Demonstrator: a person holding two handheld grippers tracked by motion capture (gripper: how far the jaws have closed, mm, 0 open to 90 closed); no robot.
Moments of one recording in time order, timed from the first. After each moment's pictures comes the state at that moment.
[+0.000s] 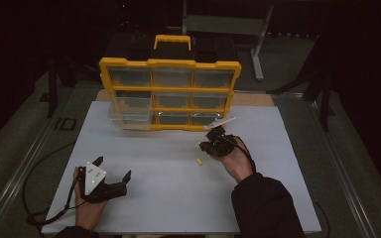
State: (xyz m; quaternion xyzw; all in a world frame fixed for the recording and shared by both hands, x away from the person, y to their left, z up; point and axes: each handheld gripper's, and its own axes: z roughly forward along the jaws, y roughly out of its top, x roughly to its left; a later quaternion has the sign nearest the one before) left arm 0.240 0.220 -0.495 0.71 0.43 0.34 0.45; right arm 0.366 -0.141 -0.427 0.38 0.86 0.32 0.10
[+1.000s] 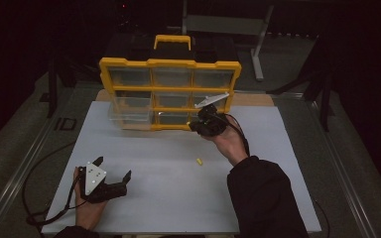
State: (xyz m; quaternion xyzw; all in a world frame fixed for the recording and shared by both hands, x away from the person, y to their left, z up) left arm 0.240 0.220 -0.495 0.71 0.43 0.34 0.44; right arm 0.394 -0.114 -0.374 0.34 0.86 0.36 0.11
